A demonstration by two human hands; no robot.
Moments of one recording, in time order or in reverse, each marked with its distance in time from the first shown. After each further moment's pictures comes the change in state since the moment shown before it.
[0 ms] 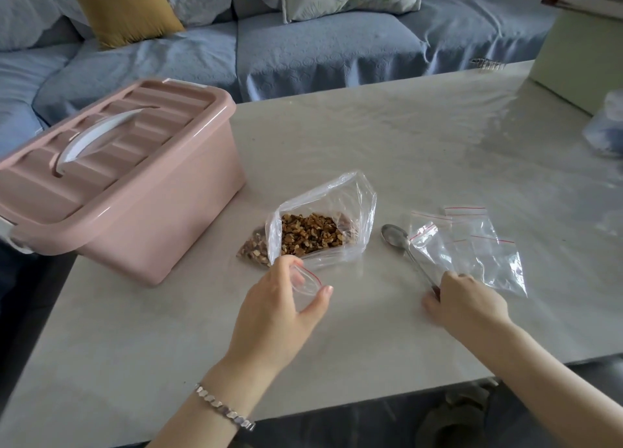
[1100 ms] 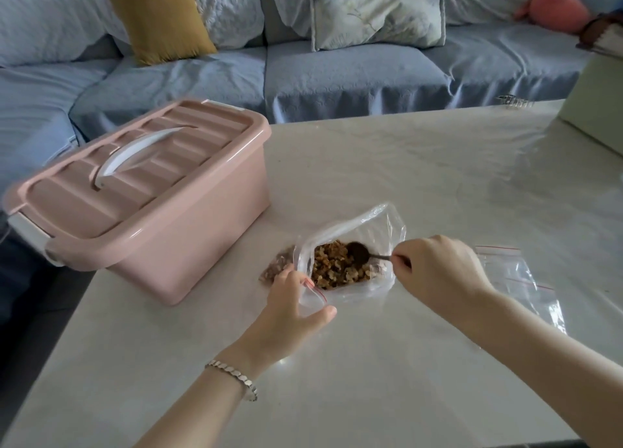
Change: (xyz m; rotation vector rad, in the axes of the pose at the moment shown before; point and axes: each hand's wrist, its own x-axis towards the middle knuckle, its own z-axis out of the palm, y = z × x) left_hand 0.041 -0.059 0.007 -0.239 -0.352 -0.226; right_hand 0.002 -0.085 -0.072 0.002 0.367 -0.480
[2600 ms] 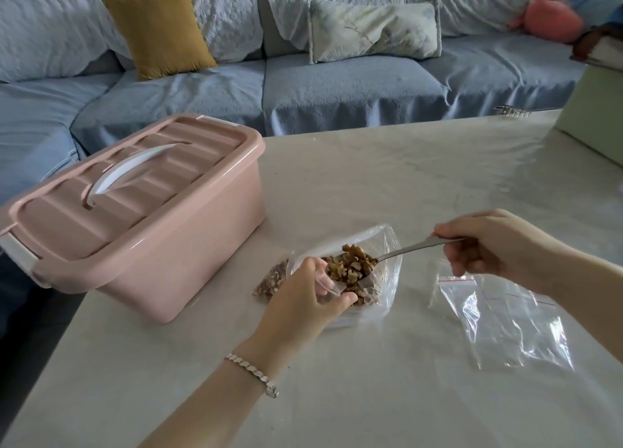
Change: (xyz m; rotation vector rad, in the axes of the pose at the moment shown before) left_hand 0.022 0.048 0.000 -0.001 0.175 0.081; right_hand 0.020 0.052 -0.058 1.195 -0.282 0.414
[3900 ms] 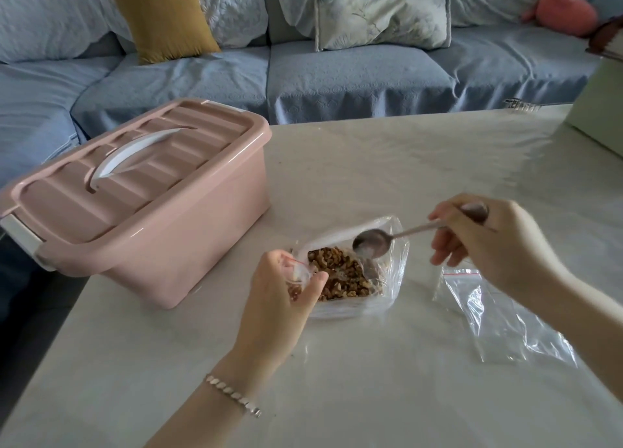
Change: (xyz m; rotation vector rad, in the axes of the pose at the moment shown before) left_hand -0.020 -0.022 -0.011 -0.024 0.335 0.047; right_hand -0.011 0.010 0.027 -0.227 0.267 -0.494
